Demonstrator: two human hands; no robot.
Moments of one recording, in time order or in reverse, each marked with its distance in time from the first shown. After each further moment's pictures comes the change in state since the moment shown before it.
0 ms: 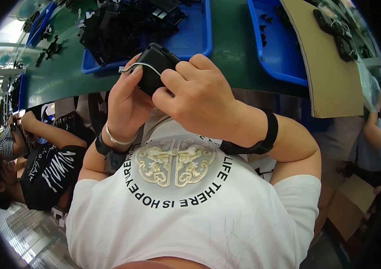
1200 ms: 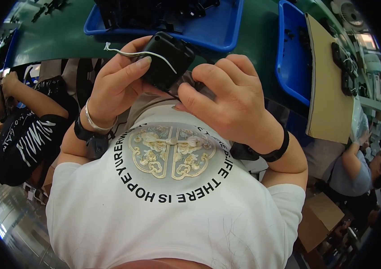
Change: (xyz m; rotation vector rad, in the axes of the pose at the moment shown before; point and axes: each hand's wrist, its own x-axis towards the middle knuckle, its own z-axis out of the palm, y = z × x) left_hand -0.022 0.013 -0.028 0.240 -0.146 -0.041; right_hand -0.003 0.007 -0.006 0.187 -0.049 -0.113
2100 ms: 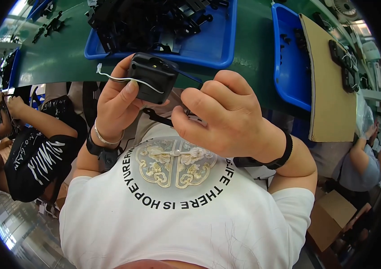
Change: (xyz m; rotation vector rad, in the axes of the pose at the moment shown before) left_hand 0.016 0.003 -0.008 -0.029 -0.037 0.234; right_hand 0.020 0.018 -0.014 -0.079 0.107 -0.104
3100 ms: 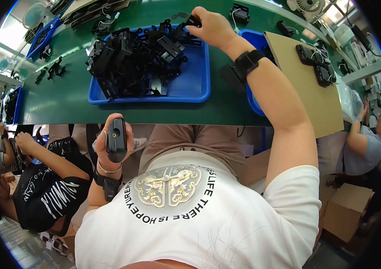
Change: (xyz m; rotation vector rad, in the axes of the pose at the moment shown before) left_hand -0.011 0.014 -0.022 -0.160 -0.035 0.014; right_hand 0.026 0.225 0.043 -0.005 -0.105 0.655
